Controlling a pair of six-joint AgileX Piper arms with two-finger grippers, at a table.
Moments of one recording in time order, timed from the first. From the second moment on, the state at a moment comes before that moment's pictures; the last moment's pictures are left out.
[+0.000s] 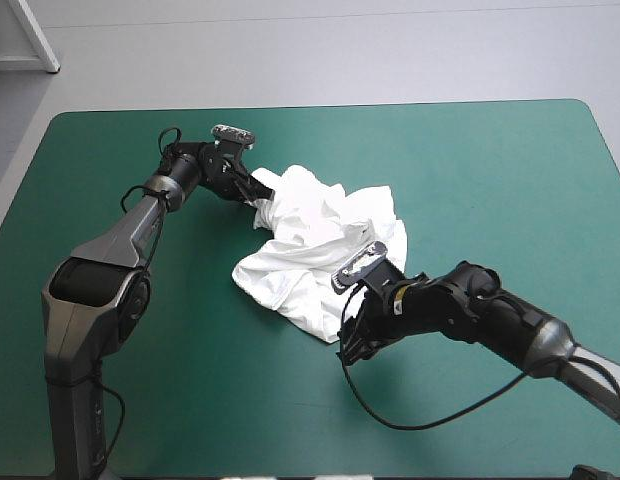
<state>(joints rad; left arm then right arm) -0.24 2.18 -1.84 -0.17 0.74 0.27 0.77 1.34 -0.99 0.18 0.69 -0.13</state>
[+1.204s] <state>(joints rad) -0.24 2.16 -1.90 -0.11 0.83 0.28 0.87 1.69 -1.12 -0.11 0.64 0.04</state>
